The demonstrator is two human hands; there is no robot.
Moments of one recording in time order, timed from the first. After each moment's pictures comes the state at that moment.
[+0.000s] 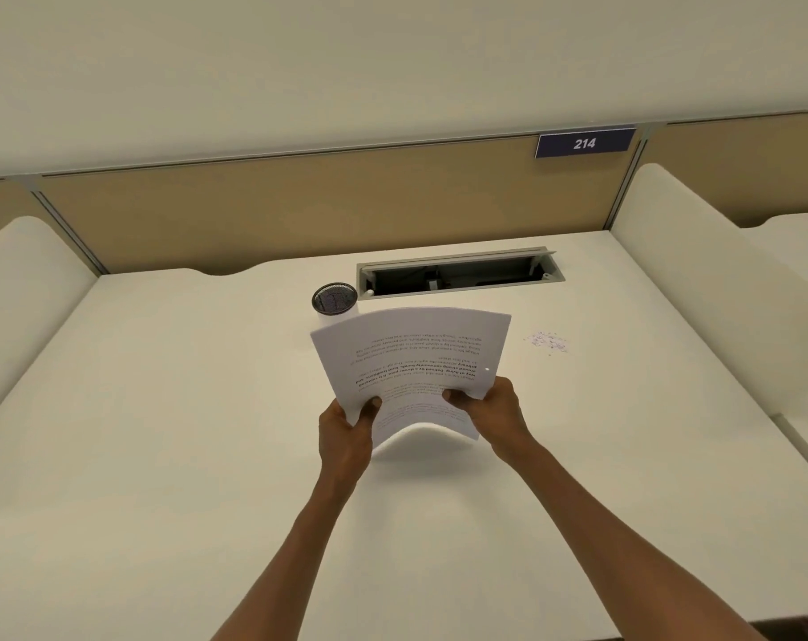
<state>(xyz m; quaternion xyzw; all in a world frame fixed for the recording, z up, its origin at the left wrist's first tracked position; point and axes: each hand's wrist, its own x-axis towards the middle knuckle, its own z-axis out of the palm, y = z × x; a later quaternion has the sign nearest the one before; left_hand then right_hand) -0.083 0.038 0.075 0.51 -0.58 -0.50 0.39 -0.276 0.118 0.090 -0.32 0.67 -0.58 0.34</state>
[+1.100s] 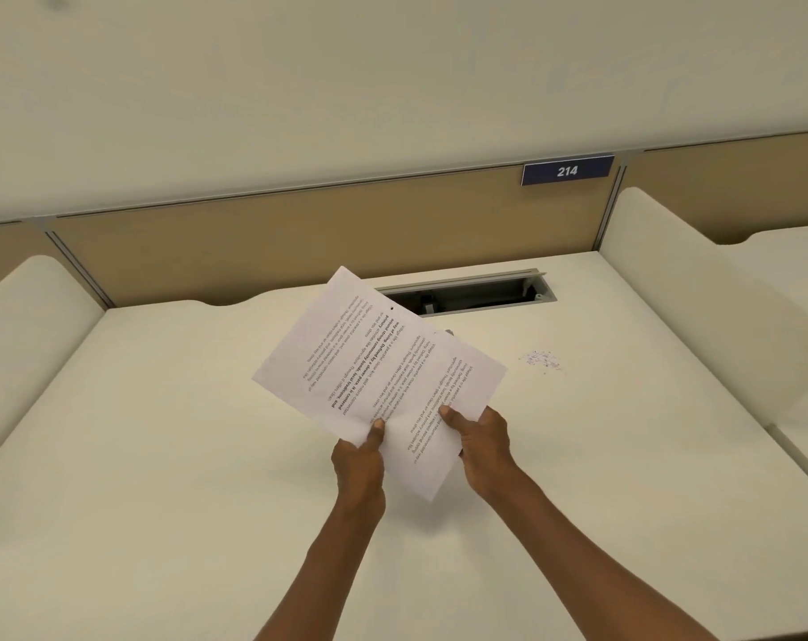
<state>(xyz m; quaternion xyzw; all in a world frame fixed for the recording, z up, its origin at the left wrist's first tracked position) -0.109 0.054 0.075 0.52 -0.33 -0.67 0.42 -0.246 0.116 0.085 -0.09 0.55 -0.71 0.43</state>
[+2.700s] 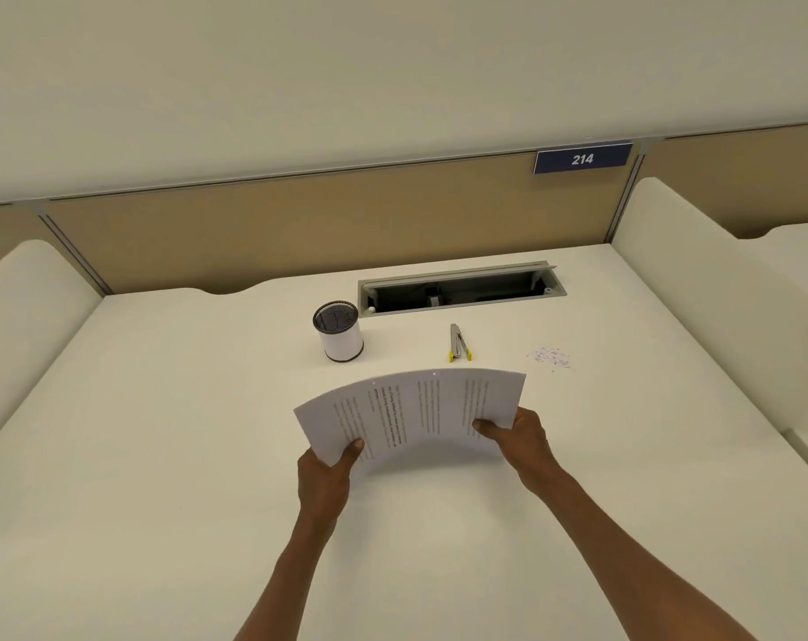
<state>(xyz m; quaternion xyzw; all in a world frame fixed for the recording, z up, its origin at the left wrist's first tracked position) -0.052 0.030 0.051 0.55 -0.53 -0.53 0.38 -0.310 0.130 0.053 -0.25 0.68 -0.58 0.37</state>
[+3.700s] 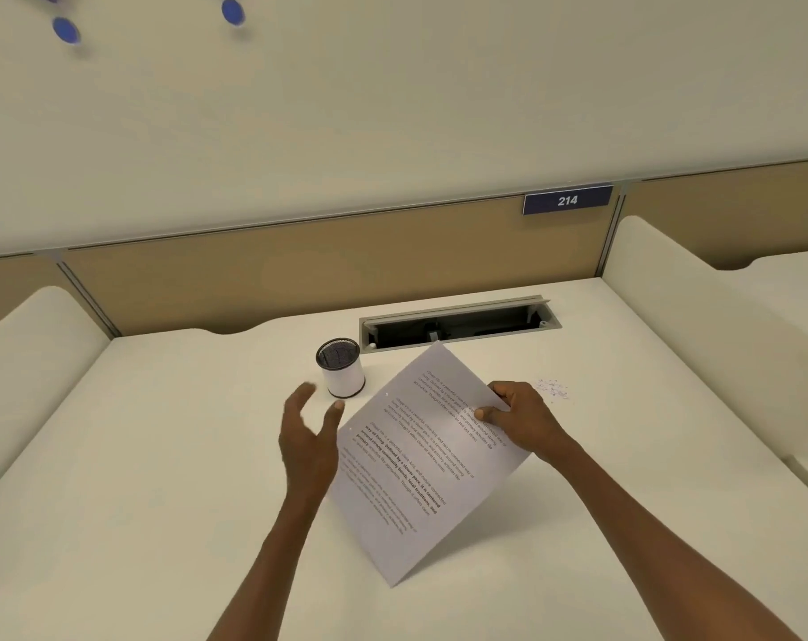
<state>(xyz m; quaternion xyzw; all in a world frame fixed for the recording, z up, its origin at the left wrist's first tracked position) -0.069 -0.012 0.127 0.51 -0.63 -0.36 0.46 -0.344 0.105 0.124 -0.47 0.72 -0.42 0.28</state>
